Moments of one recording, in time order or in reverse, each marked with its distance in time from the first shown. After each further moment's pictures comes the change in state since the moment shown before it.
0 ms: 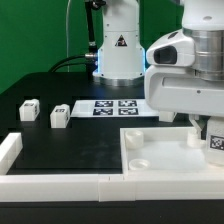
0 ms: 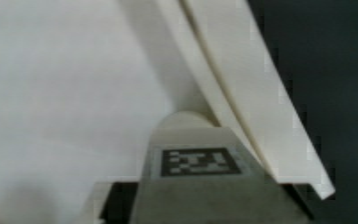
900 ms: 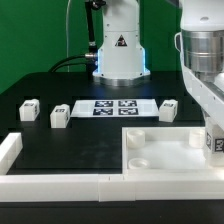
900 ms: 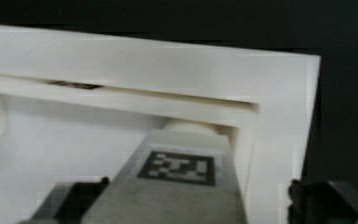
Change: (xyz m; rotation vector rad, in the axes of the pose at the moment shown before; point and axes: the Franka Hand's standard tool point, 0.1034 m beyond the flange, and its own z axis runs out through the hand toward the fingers) arm 0.006 -0.003 0.000 0.040 -0.004 0.767
